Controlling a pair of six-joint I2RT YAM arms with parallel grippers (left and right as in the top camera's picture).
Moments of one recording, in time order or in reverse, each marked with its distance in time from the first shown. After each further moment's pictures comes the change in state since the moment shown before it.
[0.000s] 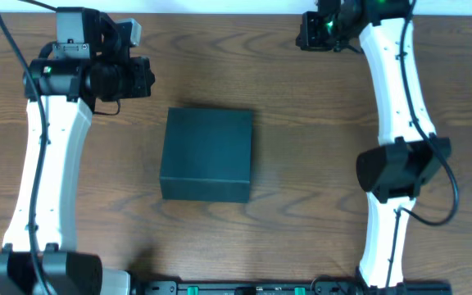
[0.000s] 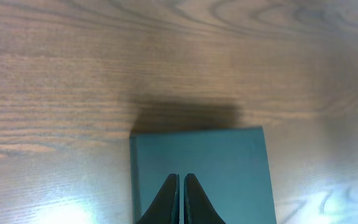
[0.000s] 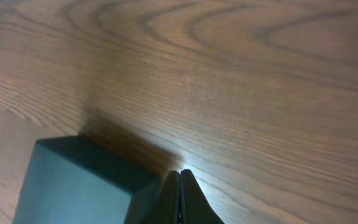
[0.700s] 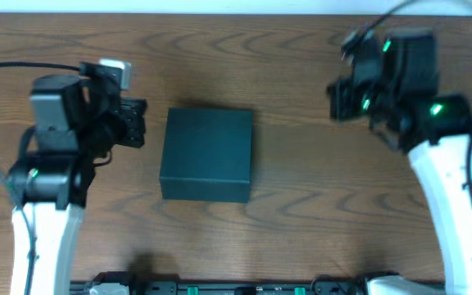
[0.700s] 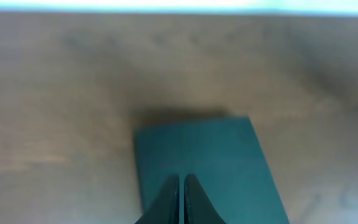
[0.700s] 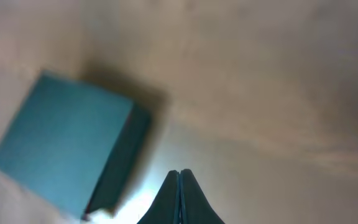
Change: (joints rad) left arm -0.008 -0.427 -0.440 0.243 0.008 0.042; right arm 0.018 -0.902 -1.163 0.409 0.072 -0.077
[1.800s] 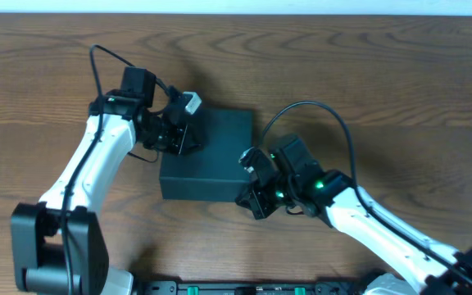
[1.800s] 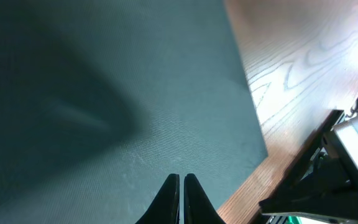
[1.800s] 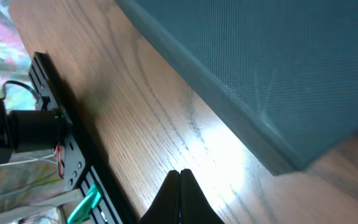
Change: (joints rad) left arm -0.126 0.503 -0.007 -0.122 0.308 0.188; right arm 0.488 0.027 -0.628 0.552 -0.311 0.256
